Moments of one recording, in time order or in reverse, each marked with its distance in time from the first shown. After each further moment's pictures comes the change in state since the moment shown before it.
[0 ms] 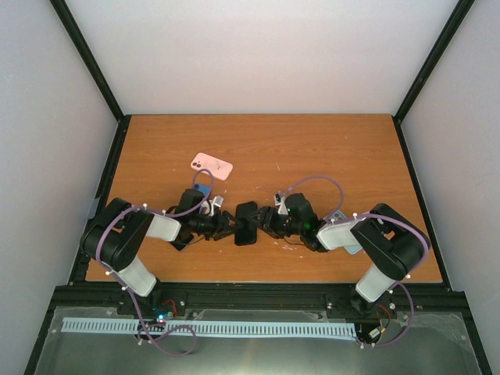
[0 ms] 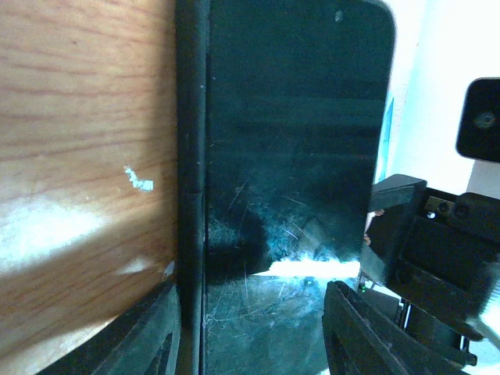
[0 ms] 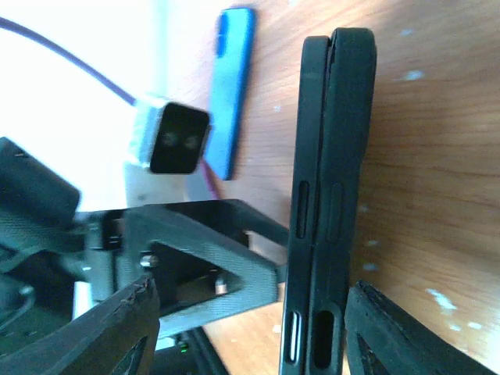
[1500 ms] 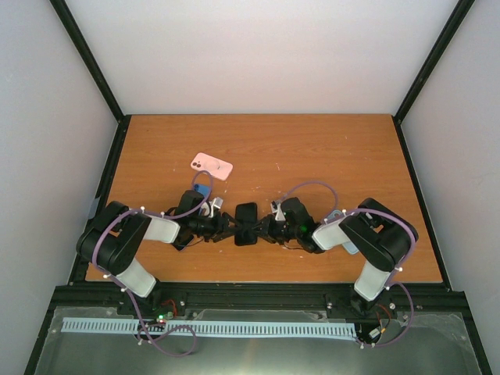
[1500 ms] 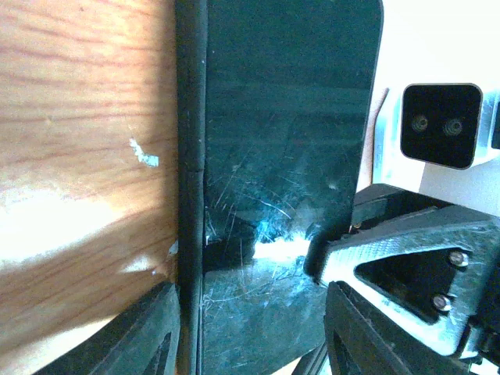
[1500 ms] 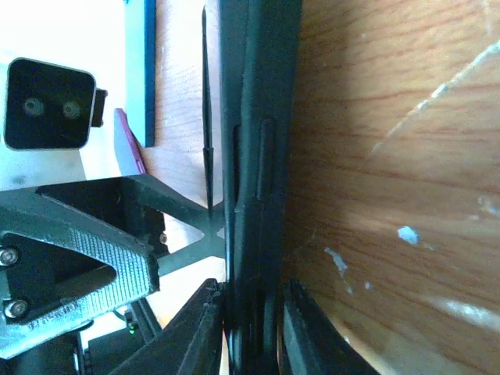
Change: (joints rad) left arm -0.008 -0.031 -0.015 -0.029 -0.019 0.005; right arm 0.015 0.093 0.000 -0.019 -0.034 -0.031
